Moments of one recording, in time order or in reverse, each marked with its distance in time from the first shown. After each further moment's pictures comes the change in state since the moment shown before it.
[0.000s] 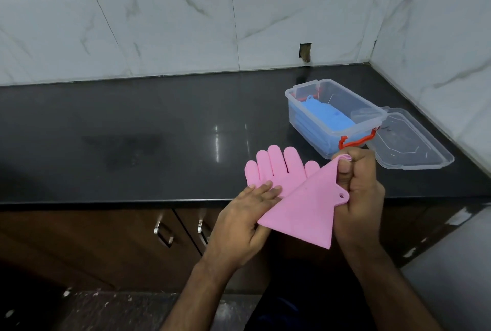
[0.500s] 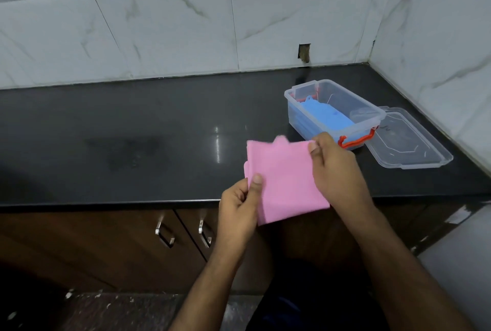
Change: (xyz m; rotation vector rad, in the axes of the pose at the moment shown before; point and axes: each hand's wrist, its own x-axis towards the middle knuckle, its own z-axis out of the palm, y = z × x) left_hand 0.022 0.010 0.010 -0.819 0.281 -0.597; right_hand 0.047 0.022 0.020 -0.513 -0.443 0.338
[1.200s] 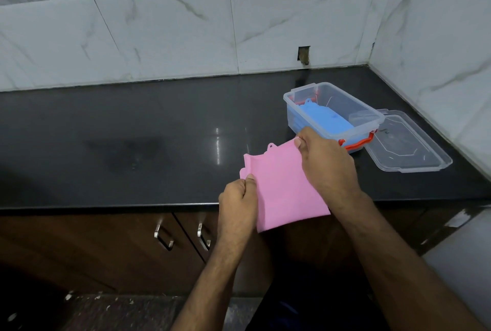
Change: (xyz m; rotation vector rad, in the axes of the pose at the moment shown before) left_hand 0.019 0.010 0.007 0.467 0.169 -0.062; right_hand 0.028 -0.018 0.000 -0.322 -0.117 -0.008
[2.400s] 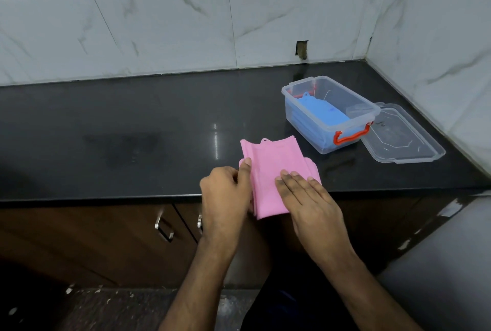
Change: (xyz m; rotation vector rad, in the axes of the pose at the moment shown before) left_hand -0.009 0.015 -0.026 0.103 0.118 0.099; right_hand -0.101 0.029 0.069 -0.141 0.362 -0.558
